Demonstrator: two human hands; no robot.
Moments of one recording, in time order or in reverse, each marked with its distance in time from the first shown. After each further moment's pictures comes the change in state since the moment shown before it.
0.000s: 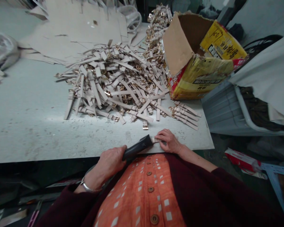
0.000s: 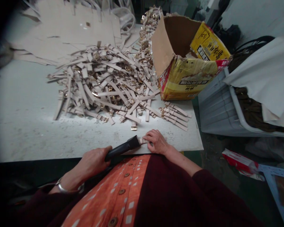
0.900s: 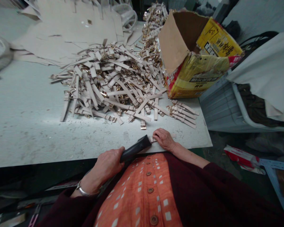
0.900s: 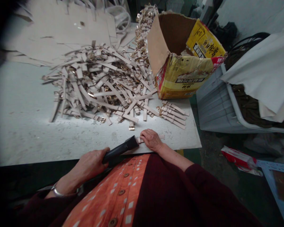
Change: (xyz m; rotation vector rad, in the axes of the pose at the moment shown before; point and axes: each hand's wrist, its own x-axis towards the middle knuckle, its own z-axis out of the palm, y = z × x) left_hand -0.002 0.002 0.003 0.012 -0.006 -0.002; right_hand 0.015 -0.003 0.019 0.020 0.086 0.132
